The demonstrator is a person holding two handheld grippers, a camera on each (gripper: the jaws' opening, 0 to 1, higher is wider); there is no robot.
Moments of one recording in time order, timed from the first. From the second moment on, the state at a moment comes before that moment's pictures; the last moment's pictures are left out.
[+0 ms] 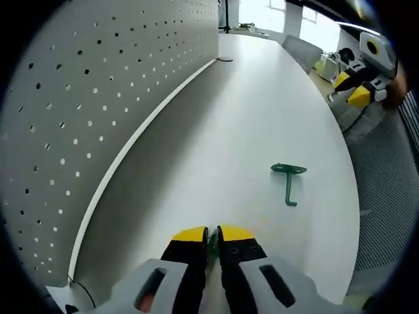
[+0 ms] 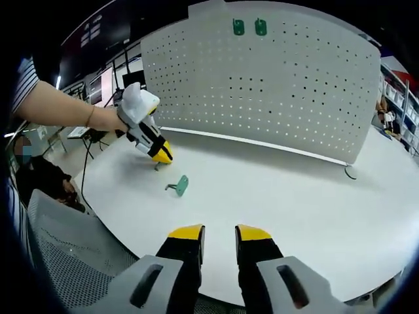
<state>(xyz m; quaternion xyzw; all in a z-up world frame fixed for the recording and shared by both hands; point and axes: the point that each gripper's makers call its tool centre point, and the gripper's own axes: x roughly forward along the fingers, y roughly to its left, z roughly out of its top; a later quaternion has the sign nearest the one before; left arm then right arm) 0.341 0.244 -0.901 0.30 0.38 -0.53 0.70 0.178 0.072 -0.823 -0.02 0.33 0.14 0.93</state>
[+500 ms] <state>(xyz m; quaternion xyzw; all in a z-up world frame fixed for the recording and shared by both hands) 0.346 0.244 -0.895 0.25 0.40 -0.49 0.73 0.179 0.072 -0.822 -0.02 0.32 0.14 0.94</state>
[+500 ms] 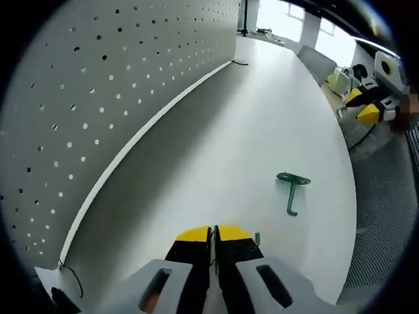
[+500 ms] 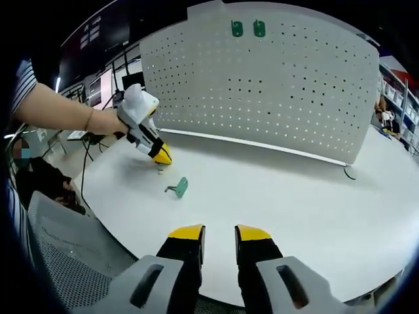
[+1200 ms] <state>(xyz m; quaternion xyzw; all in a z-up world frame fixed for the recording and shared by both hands) 0.363 0.220 -0.797 0.08 0.28 -0.41 0.86 0.180 0.073 -0.807 0.00 0.29 0.14 0.94</state>
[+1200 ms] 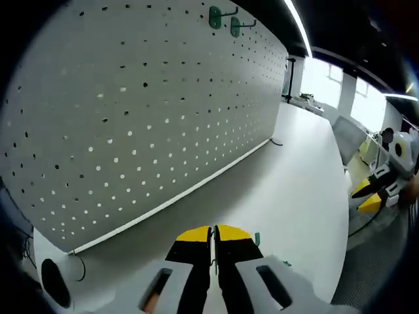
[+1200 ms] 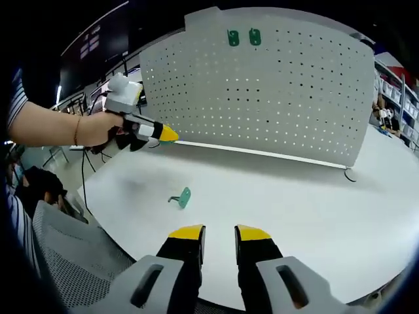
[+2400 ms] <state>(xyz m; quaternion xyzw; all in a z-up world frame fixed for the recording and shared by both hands) 0.278 0.207 -0.722 -0.18 0.18 -0.36 0.90 0.210 0.151 -0.720 0.06 0.21 0.25 0.94</state>
